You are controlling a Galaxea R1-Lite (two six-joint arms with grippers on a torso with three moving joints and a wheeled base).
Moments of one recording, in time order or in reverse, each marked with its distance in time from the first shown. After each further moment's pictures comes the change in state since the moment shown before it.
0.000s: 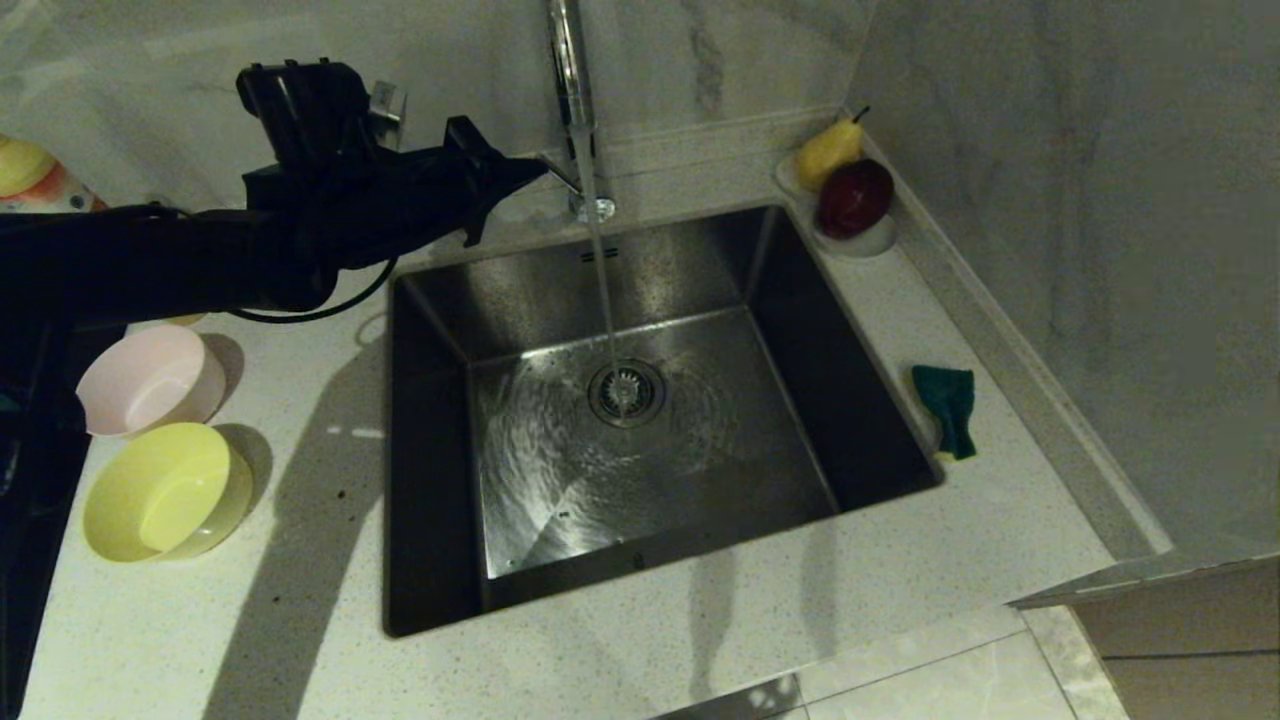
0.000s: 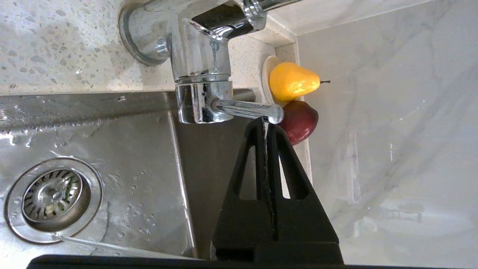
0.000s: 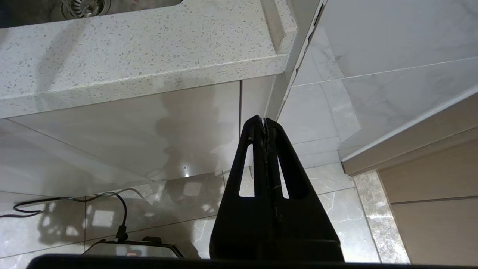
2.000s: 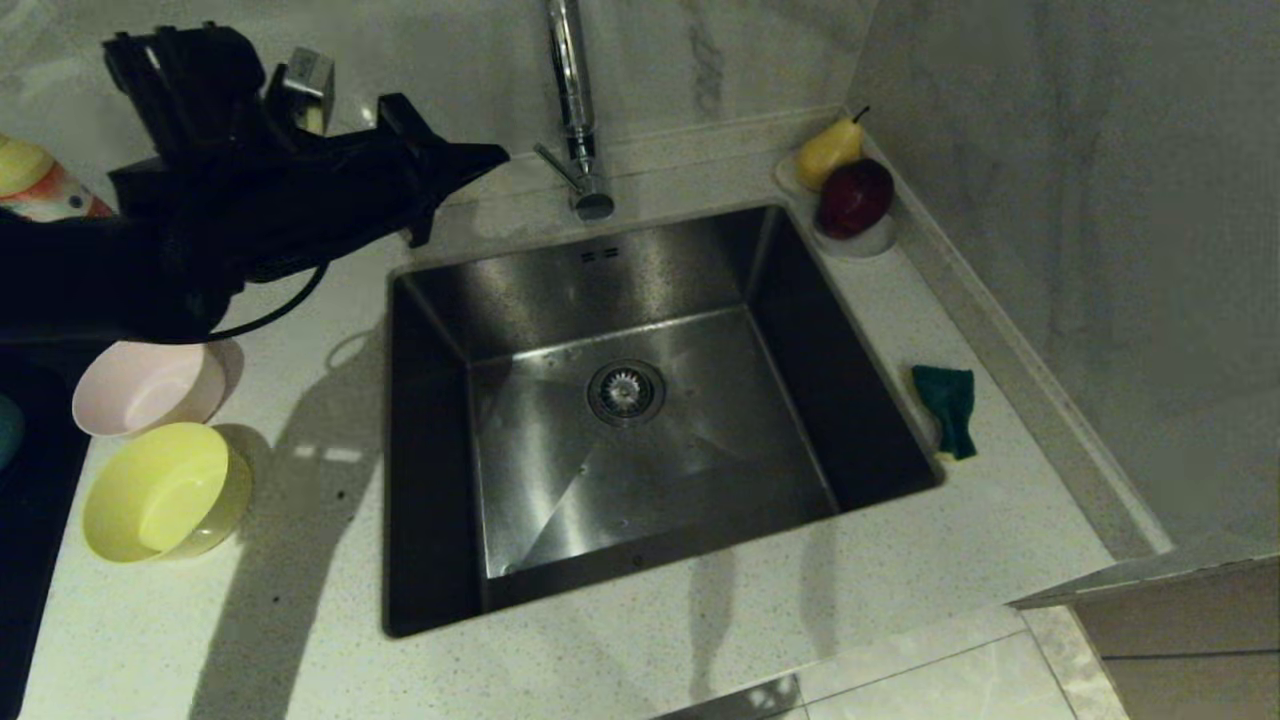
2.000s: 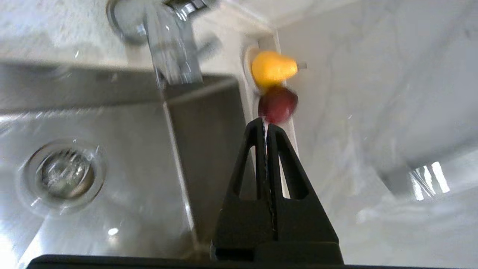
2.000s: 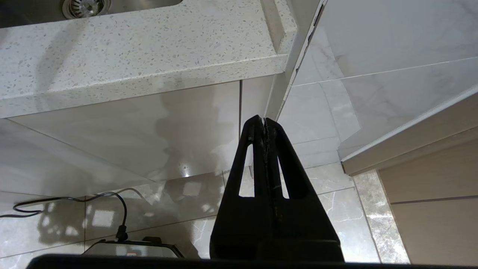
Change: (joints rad) left arm 0.007 -0.283 0.385 -0.124 0.006 0.048; right arm 0.000 0.000 0.000 0.000 0.000 0.000
